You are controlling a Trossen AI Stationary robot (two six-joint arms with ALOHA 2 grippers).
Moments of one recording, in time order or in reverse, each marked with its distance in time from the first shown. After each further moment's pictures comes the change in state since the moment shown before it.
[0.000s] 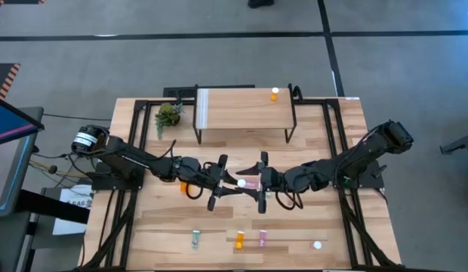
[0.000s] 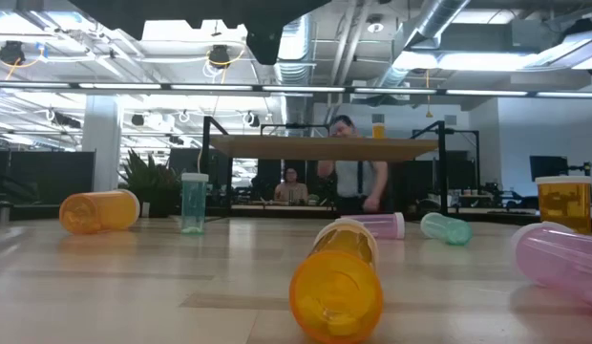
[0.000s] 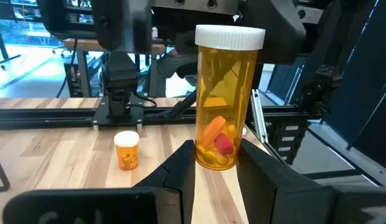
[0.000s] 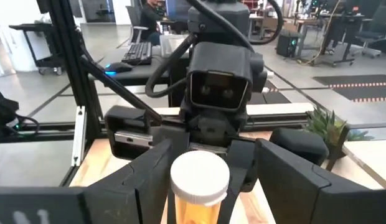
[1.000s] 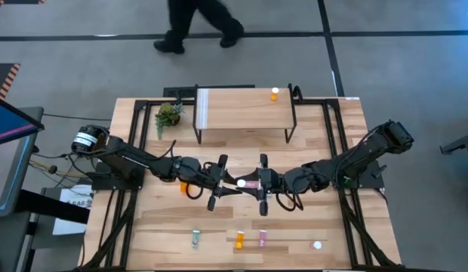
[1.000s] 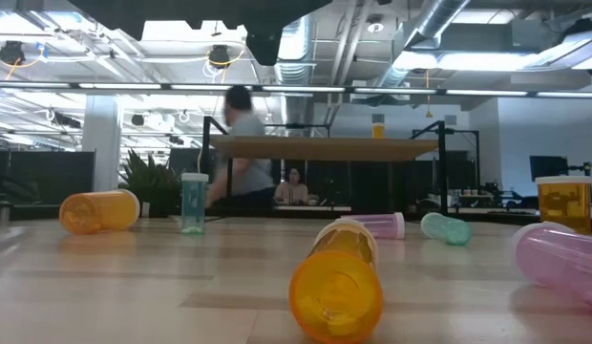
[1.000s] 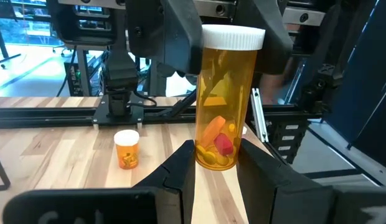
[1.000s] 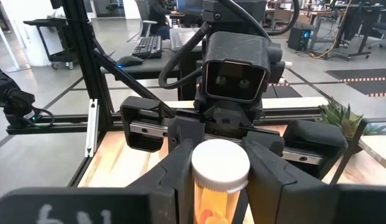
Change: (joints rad) left arm 0.000 0.000 0.000 -0.002 -0.001 0.000; right arm 0.004 0.000 0.000 -0.031 -0.038 0.024
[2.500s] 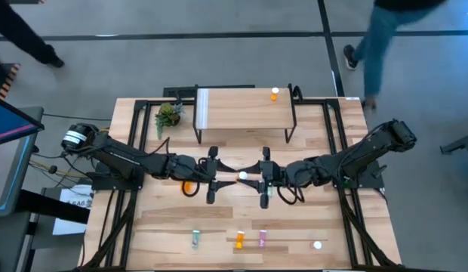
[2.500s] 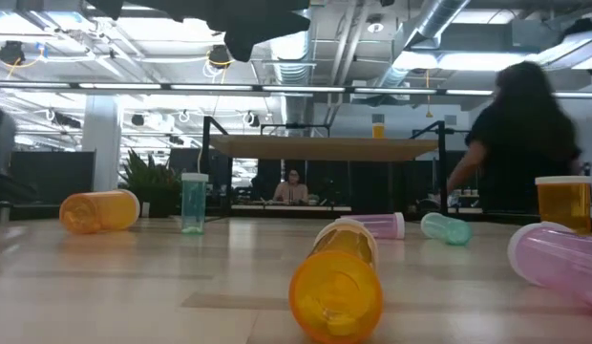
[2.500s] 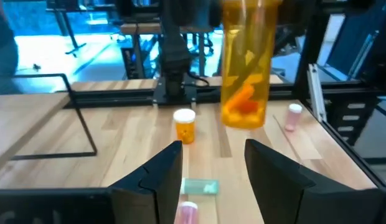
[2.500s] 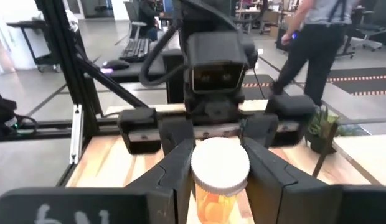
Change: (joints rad) left arm -0.010 -0.125 0.001 -0.242 -0.223 0.072; right arm -0.043 -0.047 0.000 -0.043 0.004 -0.006
